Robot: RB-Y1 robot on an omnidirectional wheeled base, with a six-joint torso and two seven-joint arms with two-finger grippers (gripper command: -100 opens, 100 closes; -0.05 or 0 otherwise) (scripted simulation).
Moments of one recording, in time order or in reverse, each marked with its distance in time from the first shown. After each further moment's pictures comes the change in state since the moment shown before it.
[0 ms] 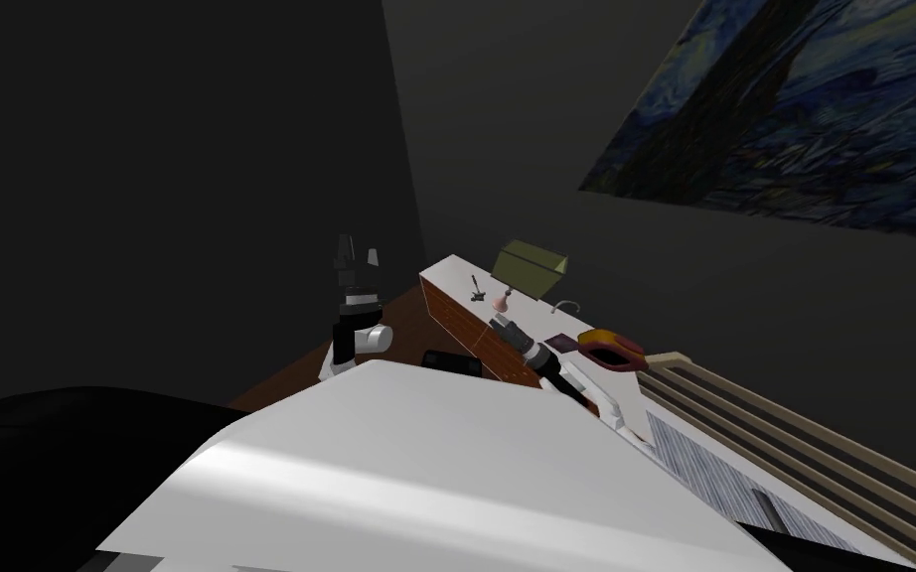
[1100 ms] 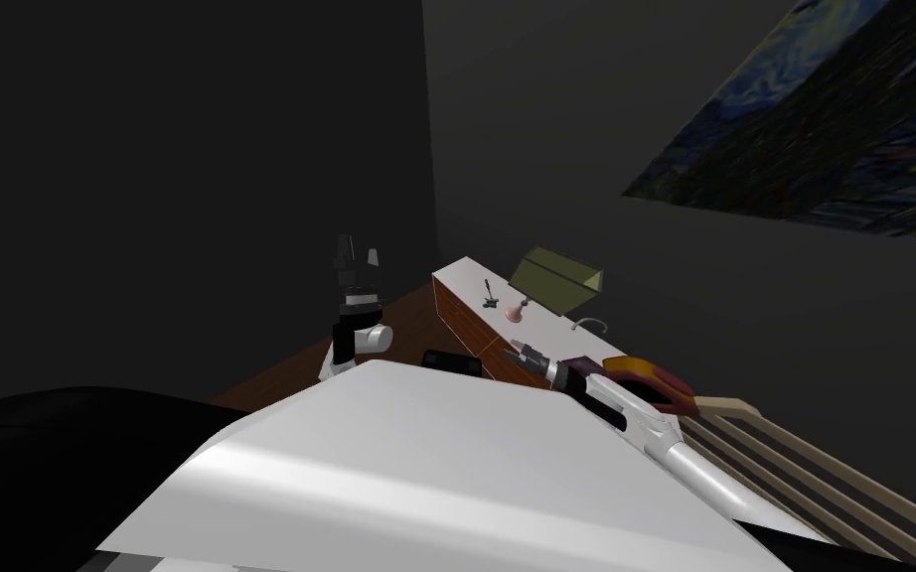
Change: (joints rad) left arm 0.000 0.000 0.000 0.000 0.000 0.000 0.000; right arm 0.025 -0.313 0.101 0.168 0.101 -0.004 0.007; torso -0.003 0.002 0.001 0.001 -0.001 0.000
